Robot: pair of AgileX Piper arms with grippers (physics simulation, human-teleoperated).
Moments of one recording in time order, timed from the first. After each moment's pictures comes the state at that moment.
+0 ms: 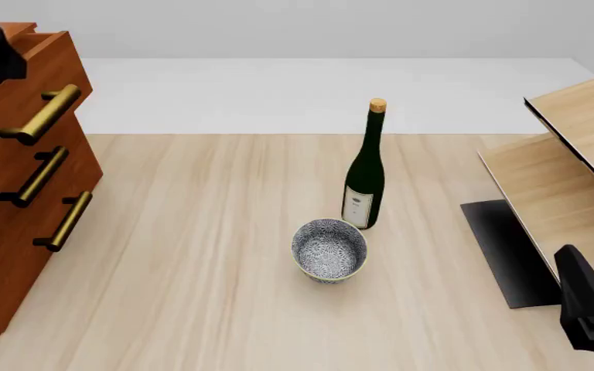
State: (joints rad) left arm 0.11 1.21 -1.38 0.88 0.17; right arm 0.00 0.07 -0.01 -0.04 0.09
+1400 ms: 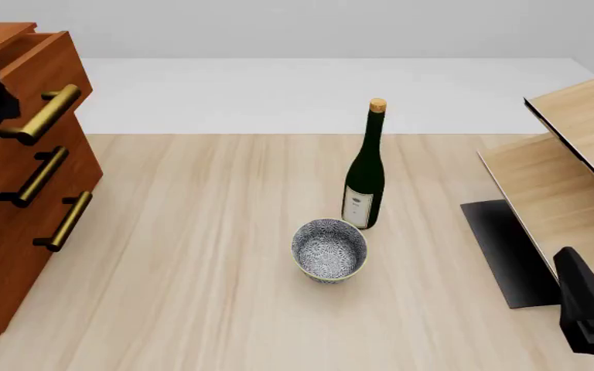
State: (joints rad) left arm 0.17 1.14 -1.17 0.79 0.05; right arm 0.01 0.05 -0.01 -0.03 0.08
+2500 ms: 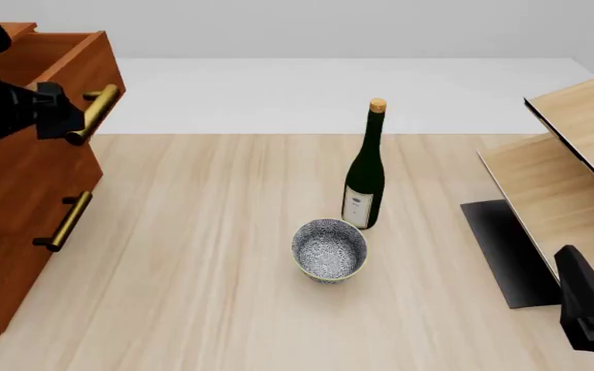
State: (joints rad) left arm -0.02 1.15 -1.12 0.76 -0.06; right arm 0.00 0.06 -0.01 -0.04 0.08
